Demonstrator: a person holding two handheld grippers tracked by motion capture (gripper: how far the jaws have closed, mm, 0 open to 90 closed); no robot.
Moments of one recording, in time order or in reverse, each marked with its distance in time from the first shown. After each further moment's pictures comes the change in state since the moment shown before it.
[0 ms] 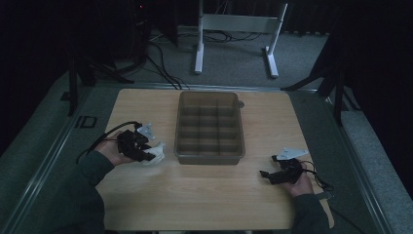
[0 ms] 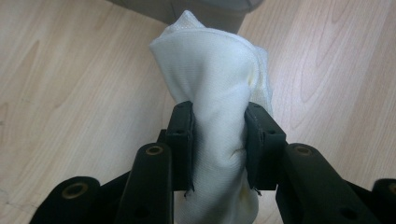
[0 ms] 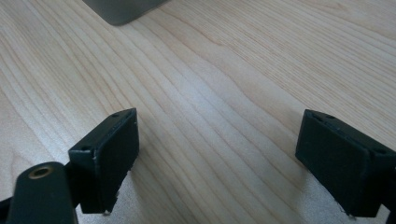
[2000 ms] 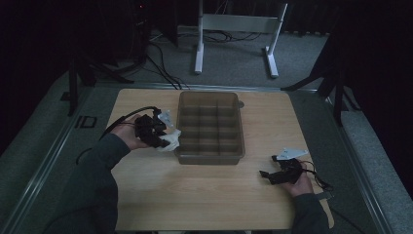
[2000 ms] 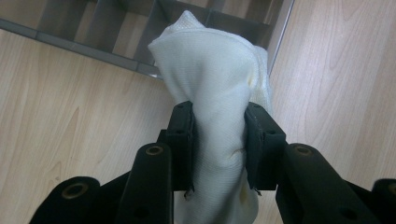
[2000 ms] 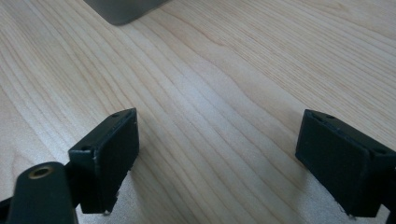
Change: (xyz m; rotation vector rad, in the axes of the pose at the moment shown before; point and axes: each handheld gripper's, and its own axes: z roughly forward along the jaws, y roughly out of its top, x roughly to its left) left arm 0.004 0.068 -0.011 0.028 0.039 0.113; right arm 0.000 0.000 0.000 0.000 0.002 -0.005
